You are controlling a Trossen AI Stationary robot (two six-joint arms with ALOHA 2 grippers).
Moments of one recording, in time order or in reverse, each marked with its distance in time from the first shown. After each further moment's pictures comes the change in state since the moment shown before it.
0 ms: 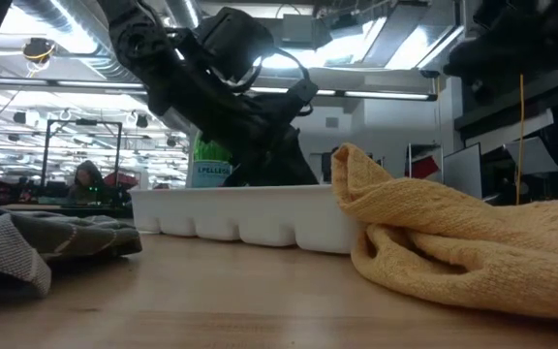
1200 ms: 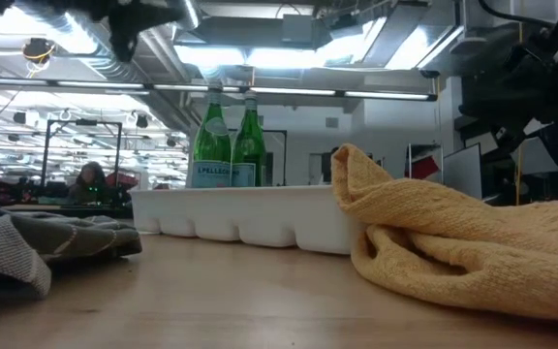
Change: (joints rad) left arm -0.143 -1.133 -0.392 -0.207 -0.186 0.458; right arm 0.000 -0.493 -0.372 0.075 0.119 0.190
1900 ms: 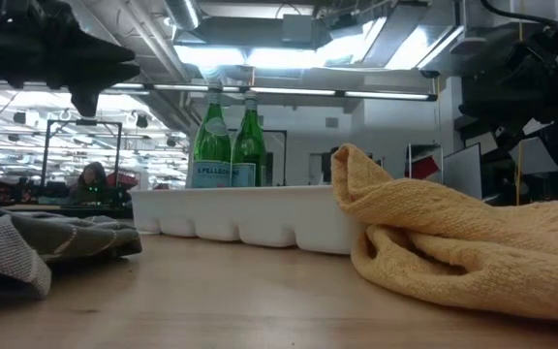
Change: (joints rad) left arm 0.010 -0.542 -0.470 0.085 -0.048 0.110; right arm 0.000 0.001 -0.002 -0.010 -0.004 -0.055
